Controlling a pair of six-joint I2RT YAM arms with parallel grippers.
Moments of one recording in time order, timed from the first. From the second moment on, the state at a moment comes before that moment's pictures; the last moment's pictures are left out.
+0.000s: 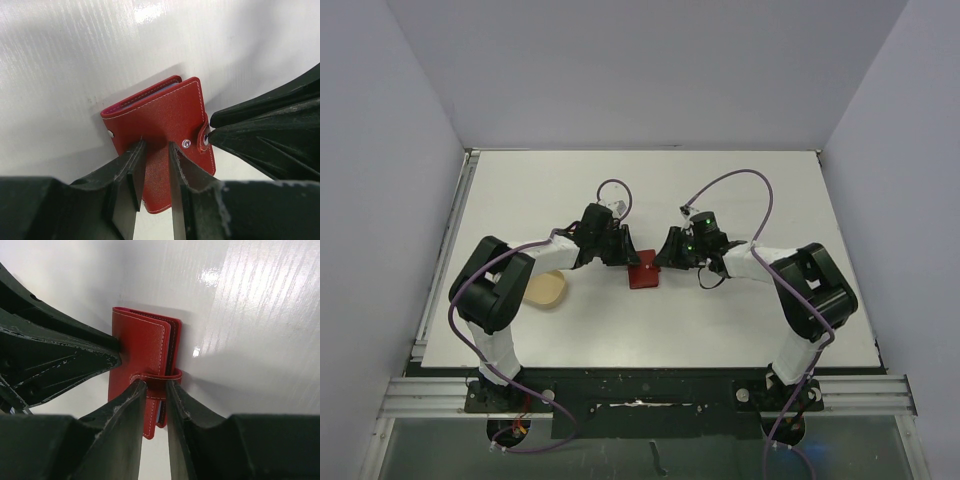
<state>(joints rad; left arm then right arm) -0.55 1.85 1.02 0.03 0.30 -0.62 0.48 1.75 0.86 0.15 -0.35 0.63</state>
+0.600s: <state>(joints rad) -0.55 1.85 1.02 0.03 0.29 -0.62 0.50 1.69 0.88 0.08 -0.28 0.59</state>
